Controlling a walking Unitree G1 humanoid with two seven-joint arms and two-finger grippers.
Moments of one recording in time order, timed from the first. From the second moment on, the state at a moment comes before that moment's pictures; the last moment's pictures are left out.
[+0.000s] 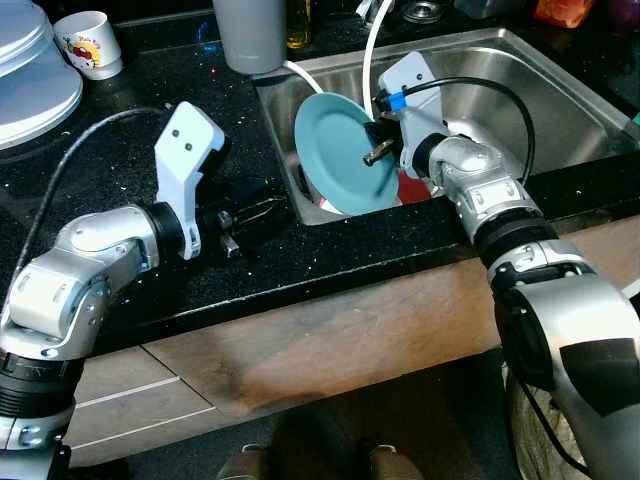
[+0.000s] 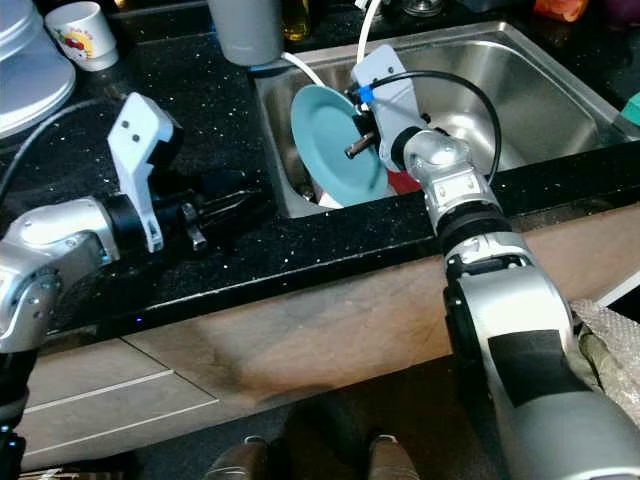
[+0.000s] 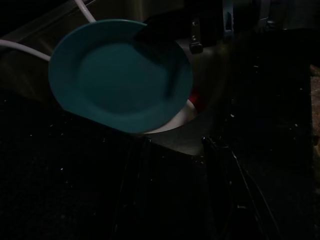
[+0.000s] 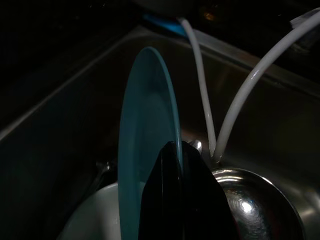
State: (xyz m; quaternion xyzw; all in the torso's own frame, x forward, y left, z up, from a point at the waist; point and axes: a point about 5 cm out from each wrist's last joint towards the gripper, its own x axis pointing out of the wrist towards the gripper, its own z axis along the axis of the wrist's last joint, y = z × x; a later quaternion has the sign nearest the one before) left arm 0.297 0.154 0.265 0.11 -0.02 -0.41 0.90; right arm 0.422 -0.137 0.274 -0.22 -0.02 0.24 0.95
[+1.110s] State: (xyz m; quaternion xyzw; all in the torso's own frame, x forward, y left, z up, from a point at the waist) left arm 0.308 0.153 0.261 0.14 -0.02 -0.38 0.92; right arm 0.421 -0.132 0.258 -0.24 0.04 0.28 0.93
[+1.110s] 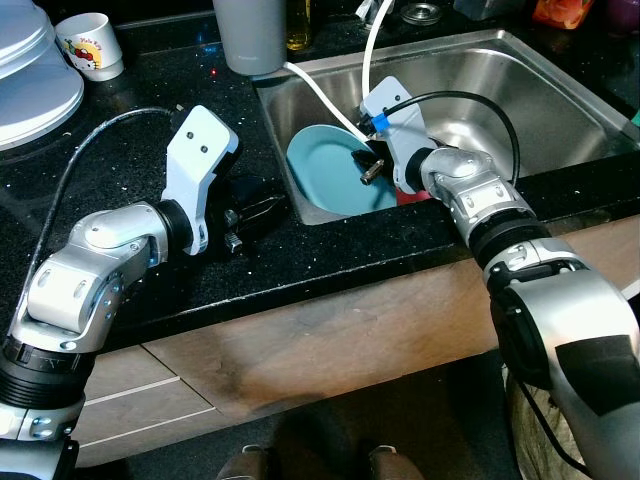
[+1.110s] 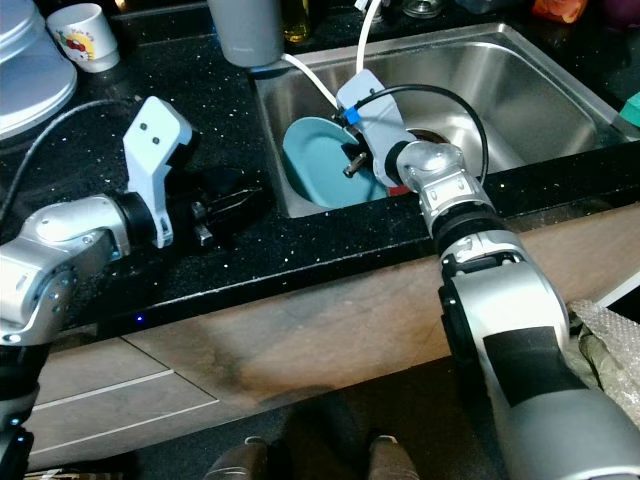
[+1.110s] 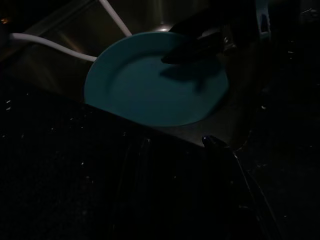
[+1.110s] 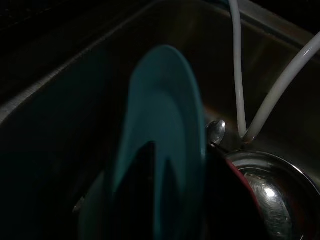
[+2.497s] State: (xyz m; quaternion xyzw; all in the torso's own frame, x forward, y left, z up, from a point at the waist) left arm 0.323 0.188 0.274 0.05 -0.06 -0.19 0.98; right arm 0.413 -0.167 0.302 0.00 -0.18 0.11 0.98
